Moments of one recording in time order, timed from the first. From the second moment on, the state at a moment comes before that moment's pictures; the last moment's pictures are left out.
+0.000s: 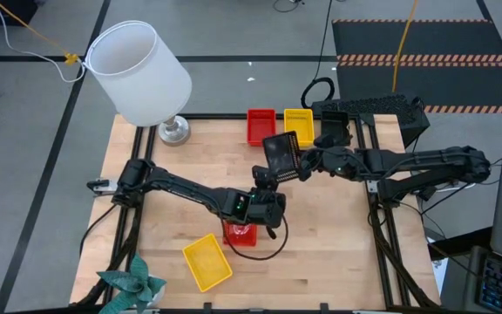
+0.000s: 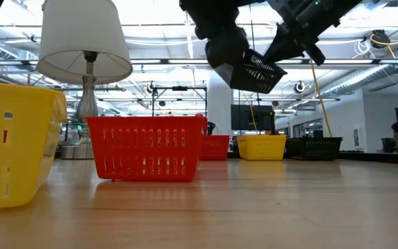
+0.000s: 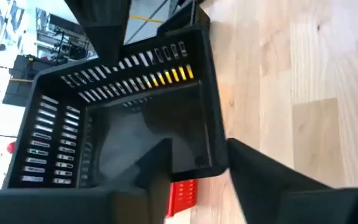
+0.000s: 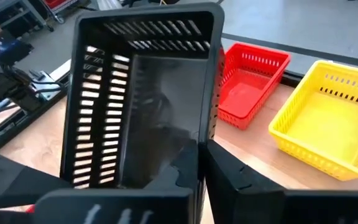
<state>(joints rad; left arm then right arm) -0.24 2.05 1.69 -0.47 -0.95 0.35 -0.02 1.05 0.79 -0.33 0.52 0.69</state>
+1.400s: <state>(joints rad) -0.37 1.71 1.69 -1.23 -0.84 -0.43 -0.91 1.05 1.14 -0.96 0.16 0.57</state>
